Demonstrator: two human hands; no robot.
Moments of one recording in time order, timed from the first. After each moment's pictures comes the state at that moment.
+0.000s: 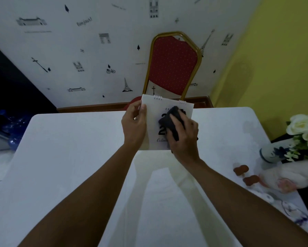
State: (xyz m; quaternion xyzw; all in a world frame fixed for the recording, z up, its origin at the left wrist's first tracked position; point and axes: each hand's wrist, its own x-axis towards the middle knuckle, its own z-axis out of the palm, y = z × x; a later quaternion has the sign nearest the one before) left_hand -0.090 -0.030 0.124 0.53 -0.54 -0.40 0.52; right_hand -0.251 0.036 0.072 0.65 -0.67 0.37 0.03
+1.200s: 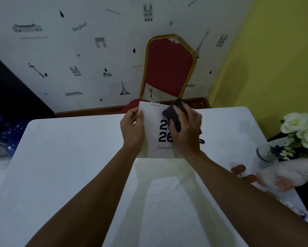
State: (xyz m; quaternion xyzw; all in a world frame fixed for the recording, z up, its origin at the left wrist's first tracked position) left_hand -0.103 -0.027 0.127 0.57 -0.47 -0.44 0.50; right_hand -0.267 0.017 0.095 0.61 -0.69 0.40 0.03
